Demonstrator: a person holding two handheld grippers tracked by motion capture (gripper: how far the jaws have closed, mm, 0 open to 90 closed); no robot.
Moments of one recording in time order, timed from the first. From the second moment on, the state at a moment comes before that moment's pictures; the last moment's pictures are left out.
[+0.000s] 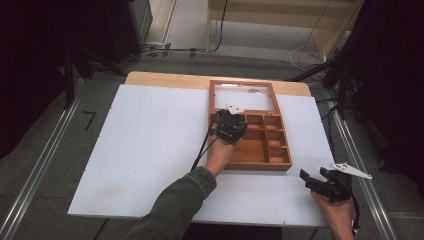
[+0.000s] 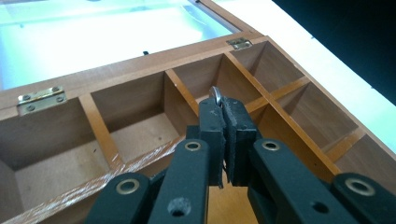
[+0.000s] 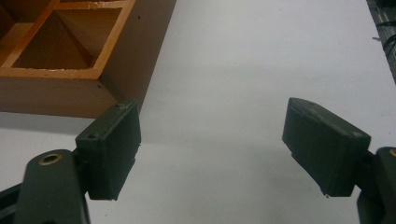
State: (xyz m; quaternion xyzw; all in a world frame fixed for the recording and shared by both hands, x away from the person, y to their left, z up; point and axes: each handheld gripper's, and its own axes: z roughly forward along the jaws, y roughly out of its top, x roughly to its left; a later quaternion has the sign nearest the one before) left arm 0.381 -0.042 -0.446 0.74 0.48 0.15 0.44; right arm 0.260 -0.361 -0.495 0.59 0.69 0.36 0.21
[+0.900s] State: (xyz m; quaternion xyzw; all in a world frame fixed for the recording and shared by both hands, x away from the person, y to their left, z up) left arm 0.415 -0.073 -0.452 0.74 0.49 0.14 0.43; right arm 0.259 -0.362 -0.495 0.59 0.69 0.37 0.21
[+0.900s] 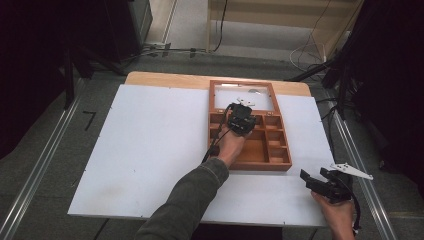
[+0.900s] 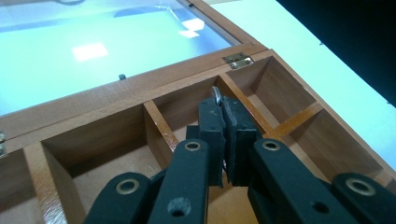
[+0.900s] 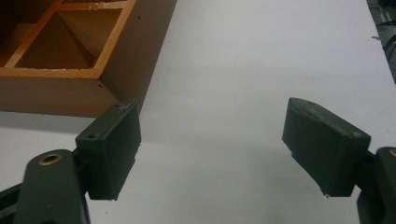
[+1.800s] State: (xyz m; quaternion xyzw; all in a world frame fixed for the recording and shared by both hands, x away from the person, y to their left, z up) left arm 0.392 -0.026 -0.451 0.73 0.50 0.15 0.44; right arm 0.259 -0.364 -0.494 0.59 0.69 0.37 0.21
